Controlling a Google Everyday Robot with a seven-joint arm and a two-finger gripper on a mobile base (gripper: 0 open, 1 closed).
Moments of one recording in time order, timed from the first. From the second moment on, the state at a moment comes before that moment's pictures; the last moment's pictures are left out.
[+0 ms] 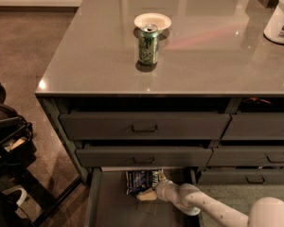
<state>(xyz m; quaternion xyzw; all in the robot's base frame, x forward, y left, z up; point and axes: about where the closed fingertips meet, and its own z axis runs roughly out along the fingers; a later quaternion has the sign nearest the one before) 0.577 -0.060 0.182 -0.33 0.81 0.22 0.42</state>
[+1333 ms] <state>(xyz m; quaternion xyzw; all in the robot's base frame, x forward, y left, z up) 0.587 -0.058 0.112 -0.33 0.84 0.20 0.37</state>
